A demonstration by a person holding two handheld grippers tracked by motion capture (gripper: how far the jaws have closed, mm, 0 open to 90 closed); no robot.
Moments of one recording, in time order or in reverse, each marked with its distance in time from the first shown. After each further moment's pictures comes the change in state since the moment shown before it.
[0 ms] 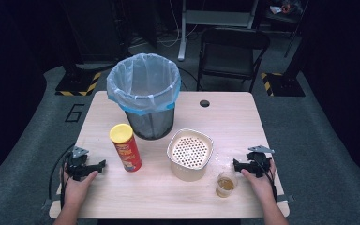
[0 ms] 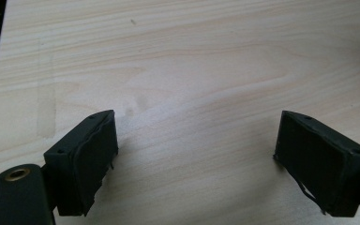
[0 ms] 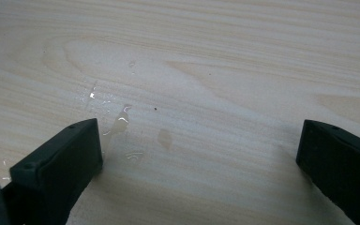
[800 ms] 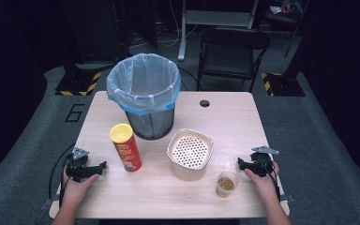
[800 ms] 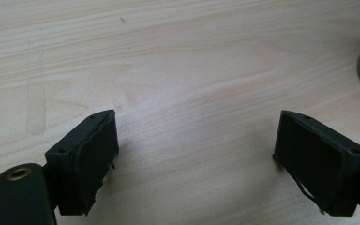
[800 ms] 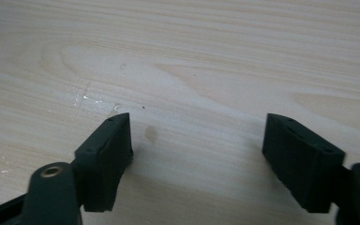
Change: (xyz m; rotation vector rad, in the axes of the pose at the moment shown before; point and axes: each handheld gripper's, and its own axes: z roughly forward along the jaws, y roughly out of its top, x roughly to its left) left arm -0.004 -0.002 -0.003 0.001 -0.013 0.000; right arm -0.008 -0.001 -0.009 -0.024 -0.001 -0.007
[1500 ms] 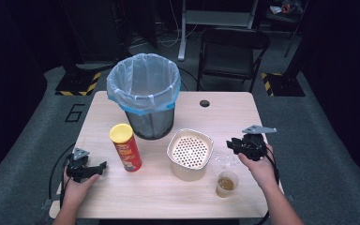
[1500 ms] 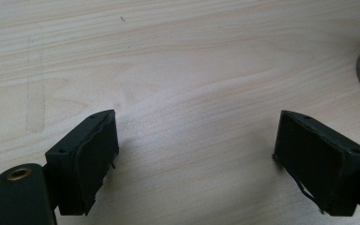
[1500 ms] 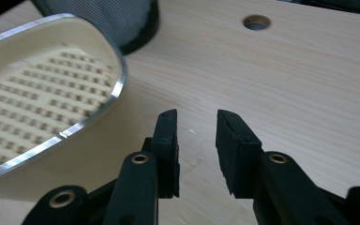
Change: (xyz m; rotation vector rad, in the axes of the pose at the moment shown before) left arm -0.001 0.000 -0.001 0.014 0.000 0.004; right arm 0.053 0.092 -0.069 -0.068 0.301 -0.133
